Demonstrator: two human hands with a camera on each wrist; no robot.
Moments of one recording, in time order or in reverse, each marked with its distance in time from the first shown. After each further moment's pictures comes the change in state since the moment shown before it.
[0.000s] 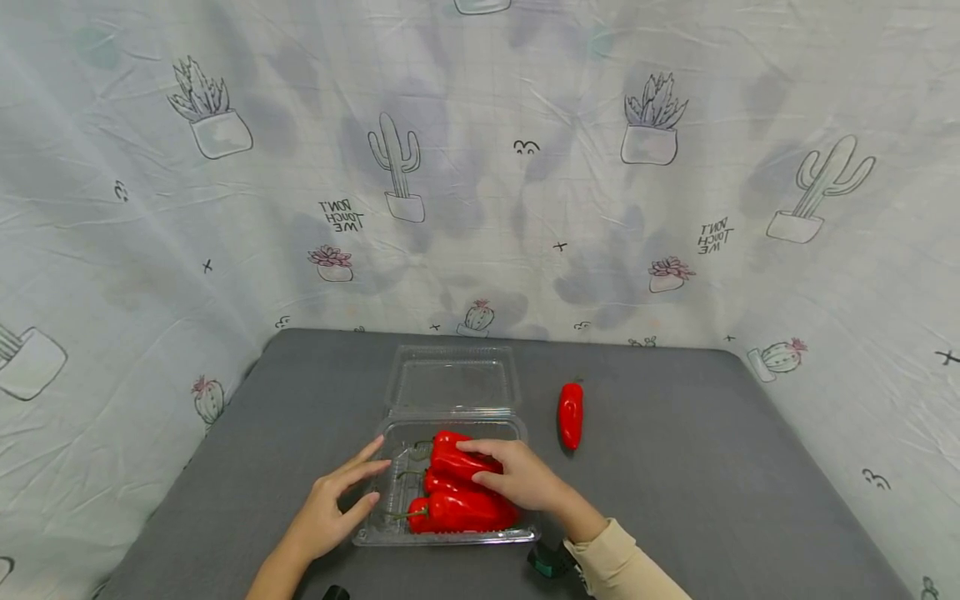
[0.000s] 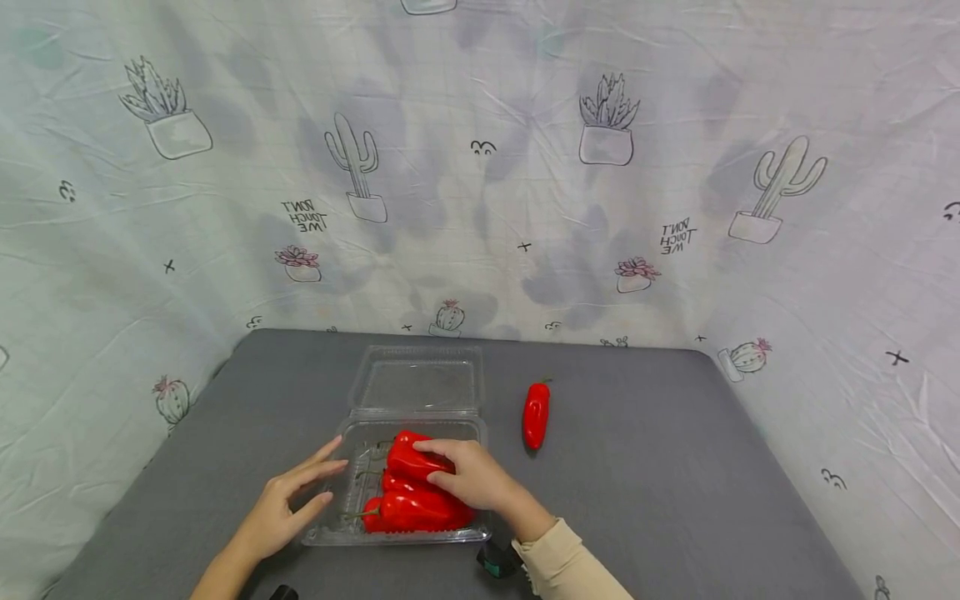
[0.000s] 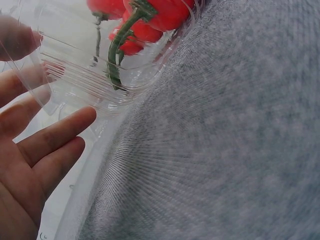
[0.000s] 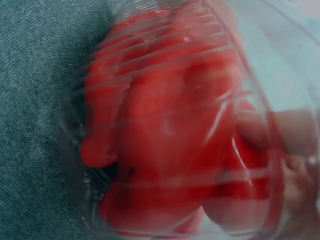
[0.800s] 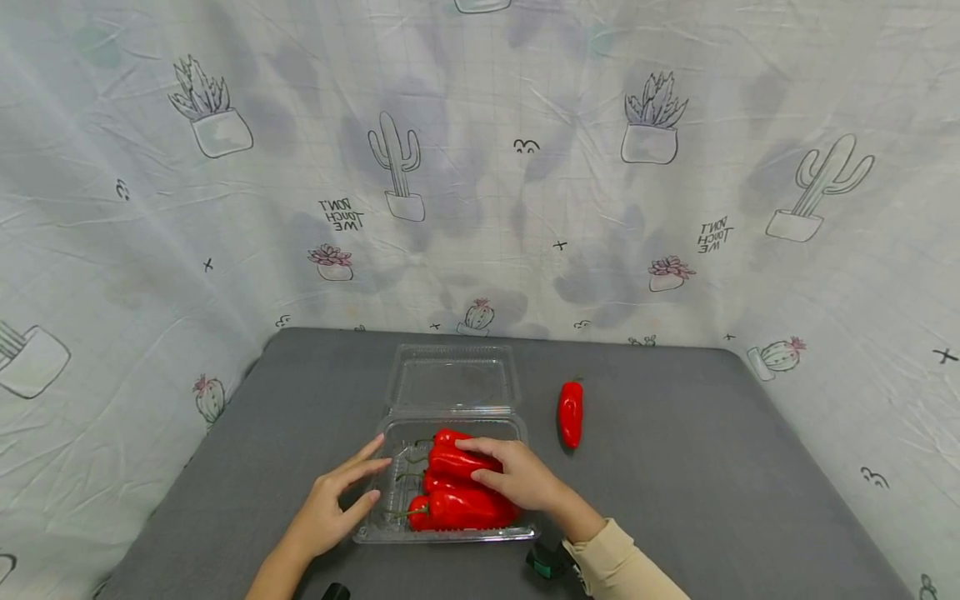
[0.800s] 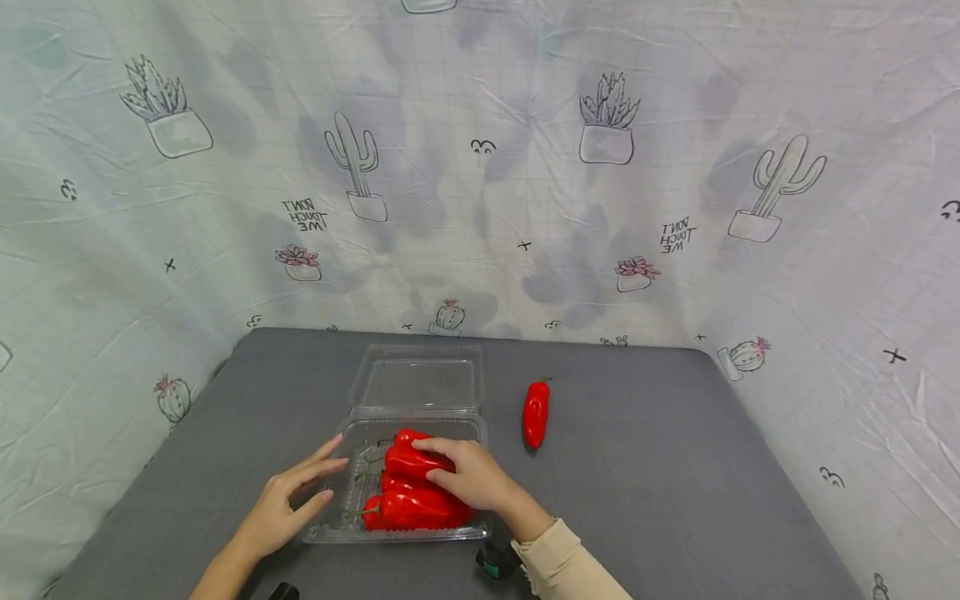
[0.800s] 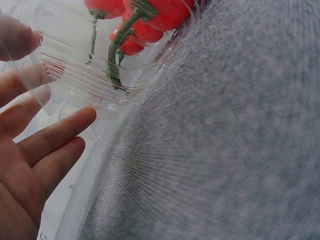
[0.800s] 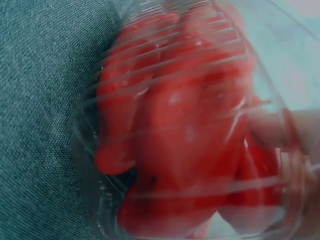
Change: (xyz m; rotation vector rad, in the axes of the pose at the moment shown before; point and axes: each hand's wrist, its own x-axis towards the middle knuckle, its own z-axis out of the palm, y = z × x) left_hand 0.000 0.003 -0.001 0.004 -0.009 -0.004; right_hand -0.001 -0.003 0.002 0.008 0.008 0.005
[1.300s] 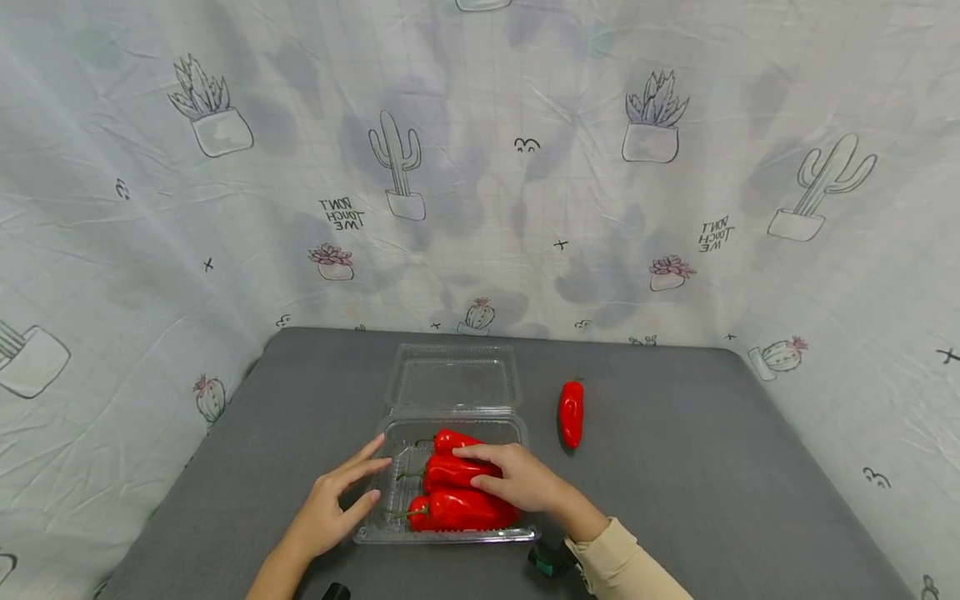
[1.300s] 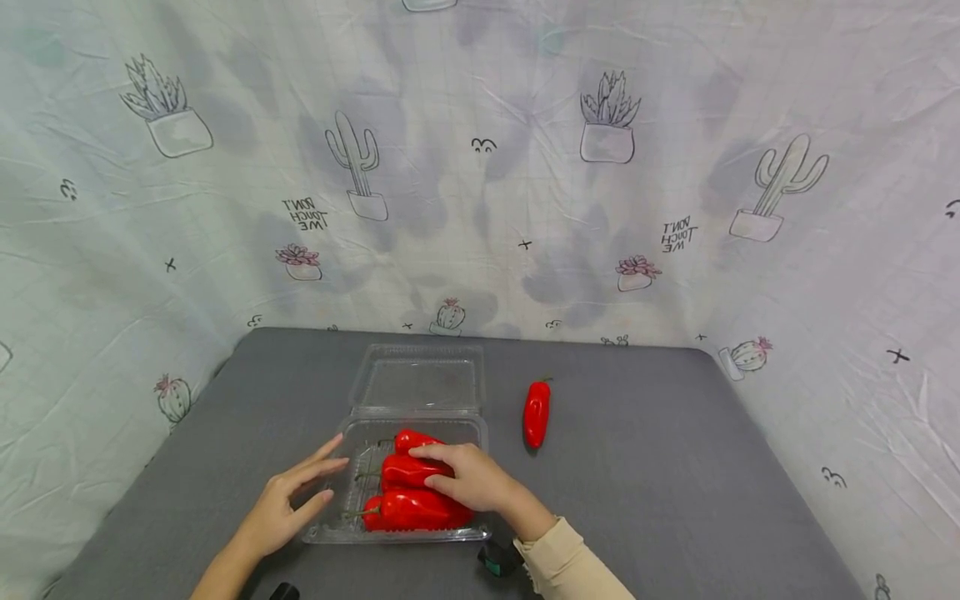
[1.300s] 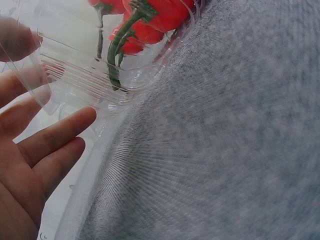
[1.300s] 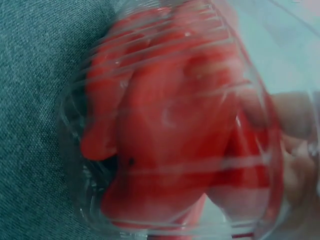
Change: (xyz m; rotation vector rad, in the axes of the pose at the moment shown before) left_hand 0.001 0.000 0.000 -0.005 0.000 0.022; right_hand 0.000 -0.002 -0.003 -0.013 -0.096 -0.010
